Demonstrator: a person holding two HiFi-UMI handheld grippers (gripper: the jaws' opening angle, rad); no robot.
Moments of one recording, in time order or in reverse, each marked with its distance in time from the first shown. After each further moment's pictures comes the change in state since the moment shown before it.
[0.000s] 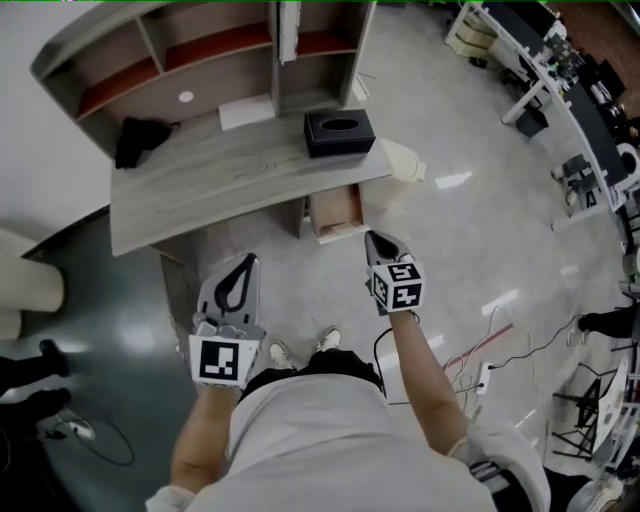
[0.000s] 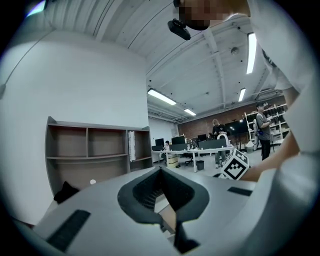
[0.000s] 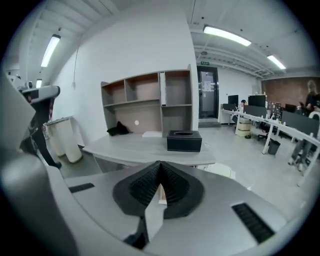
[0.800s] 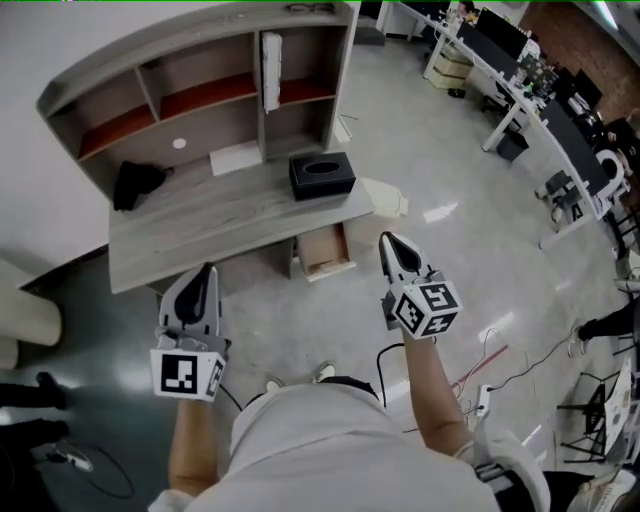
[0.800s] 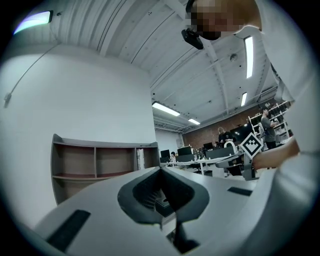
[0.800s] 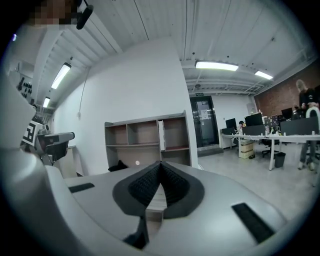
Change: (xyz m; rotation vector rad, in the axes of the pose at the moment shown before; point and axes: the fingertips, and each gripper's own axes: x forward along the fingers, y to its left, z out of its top) left arm -0.009 0.050 0.072 0.043 -0.138 0.051; right arm -0.102 -0.015 0.152 0.030 -0.380 0.017
